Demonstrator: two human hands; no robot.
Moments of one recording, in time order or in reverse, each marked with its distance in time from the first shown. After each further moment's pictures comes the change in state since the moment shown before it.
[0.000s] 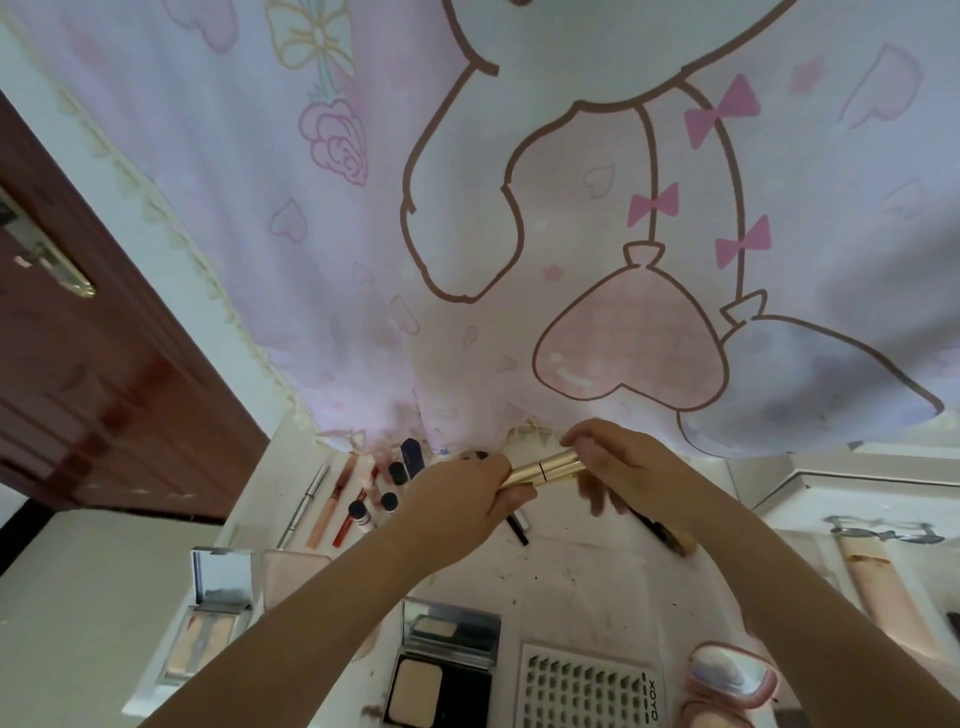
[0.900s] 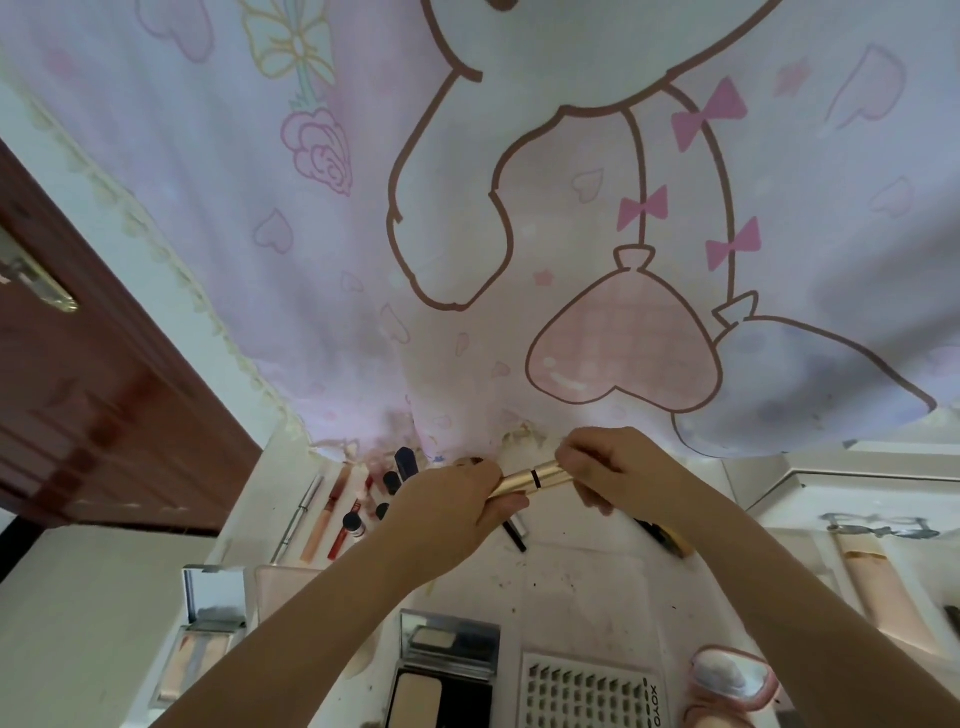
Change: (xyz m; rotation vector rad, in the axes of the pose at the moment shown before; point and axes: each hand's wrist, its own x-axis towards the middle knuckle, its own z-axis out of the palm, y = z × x) left_hand 0.000 -0.004 -0.006 0.000 -0.017 0.016; right_hand 0.009 0.002 -0.001 -0.069 0.009 -0.075
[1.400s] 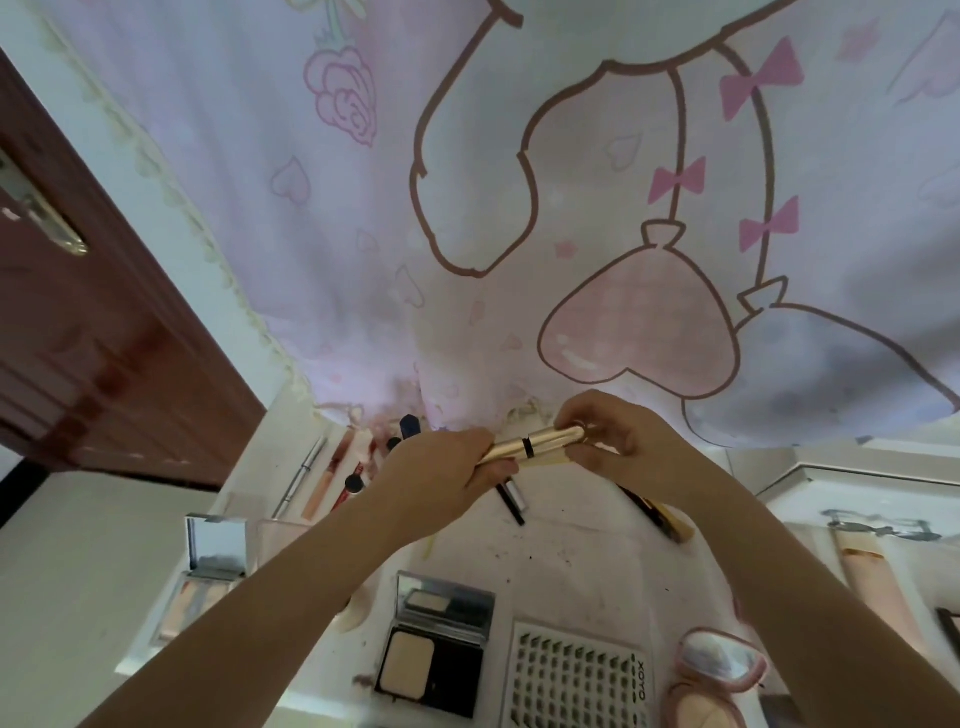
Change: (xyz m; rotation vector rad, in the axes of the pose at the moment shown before) left_hand -0.006 -0.008 -0.004 -0.043 -0.005 -0.044; right_hand 0.000 0.000 -0.001 0.172 -0.023 -0.092
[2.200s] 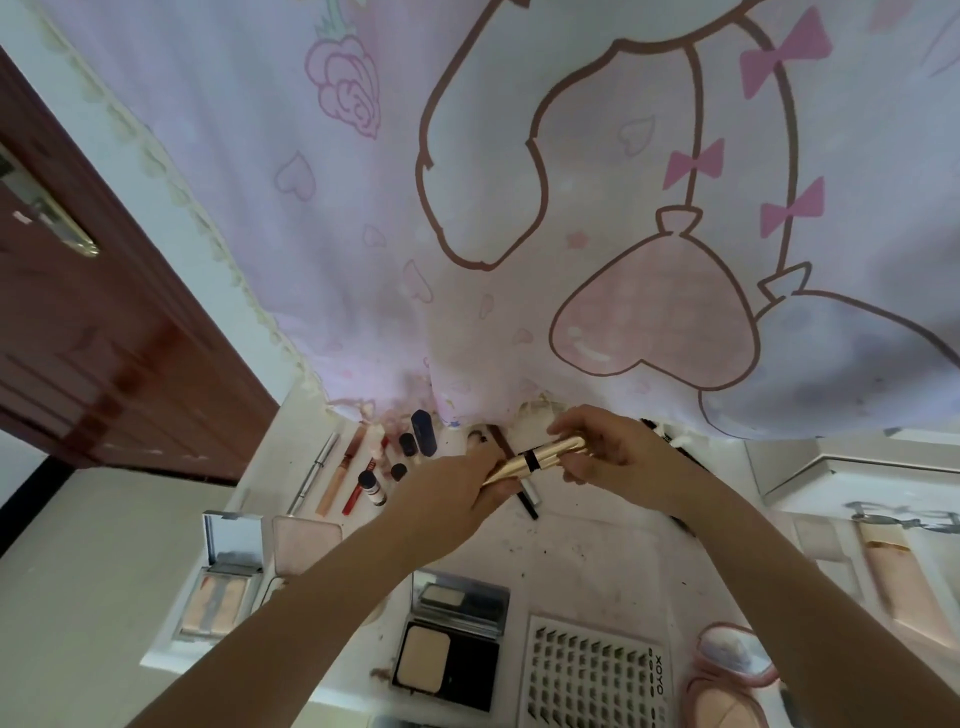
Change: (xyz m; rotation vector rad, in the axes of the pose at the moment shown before) left_hand -0.003 -0.013 0.036 -0.094 0.031 0.024; right_hand 0.004 0.016 0.017 0.080 -0.078 0.087
